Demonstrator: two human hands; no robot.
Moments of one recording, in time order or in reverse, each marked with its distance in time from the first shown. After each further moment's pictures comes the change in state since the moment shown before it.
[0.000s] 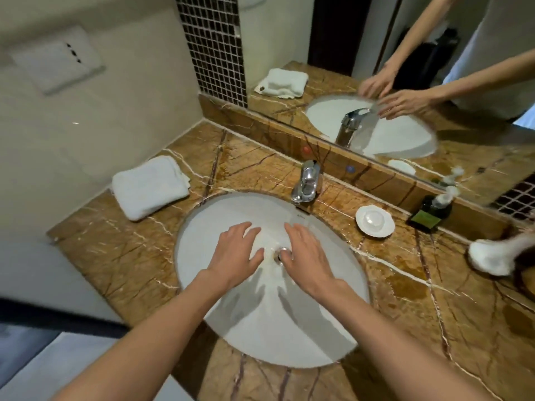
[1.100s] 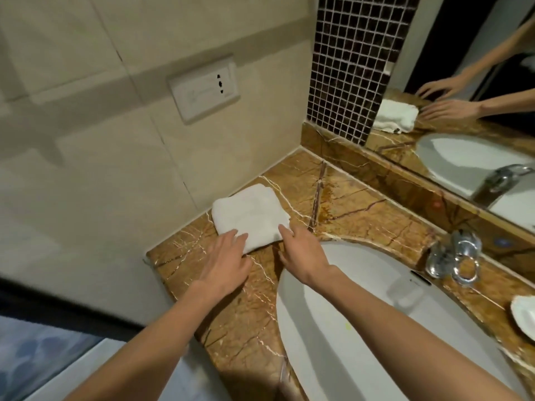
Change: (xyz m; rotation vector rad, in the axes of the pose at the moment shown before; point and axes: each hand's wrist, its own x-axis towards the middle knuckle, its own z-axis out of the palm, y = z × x) left_hand -0.013 -0.264 -0.087 0.036 0.057 -0.376; right_hand 0.181 -0.221 0.099 -0.273 -0.128 -0.371
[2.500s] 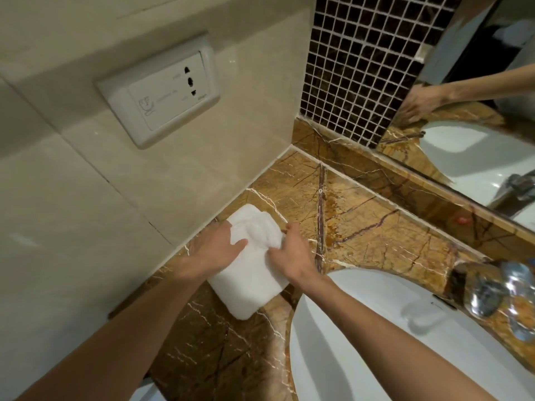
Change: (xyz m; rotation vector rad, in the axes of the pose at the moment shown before) left_hand 0.183 -0.047 0.019 -0.082 -0.243 -0.079; right_hand 0.118 0.010 0.027 0.644 -0.013 0.615
